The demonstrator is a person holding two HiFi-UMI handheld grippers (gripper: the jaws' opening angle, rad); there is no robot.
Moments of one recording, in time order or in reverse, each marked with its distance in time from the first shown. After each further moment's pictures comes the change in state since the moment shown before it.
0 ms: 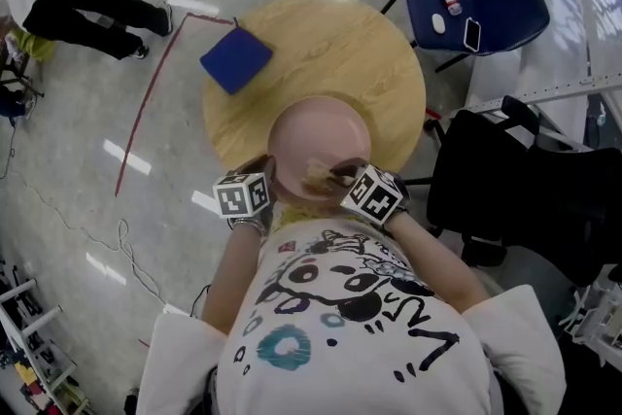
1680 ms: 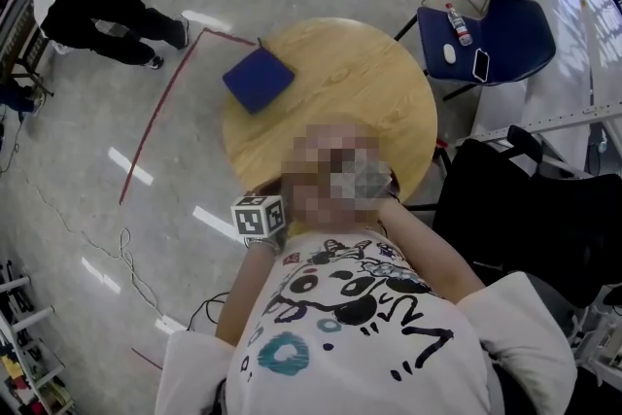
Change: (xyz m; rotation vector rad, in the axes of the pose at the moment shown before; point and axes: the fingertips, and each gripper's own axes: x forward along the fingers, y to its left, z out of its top) left arm -0.001 0.000 -0.002 -0.014 -0.051 -0.055; right arm 0.039 -0.058 0.072 0.022 -0.033 -0.035
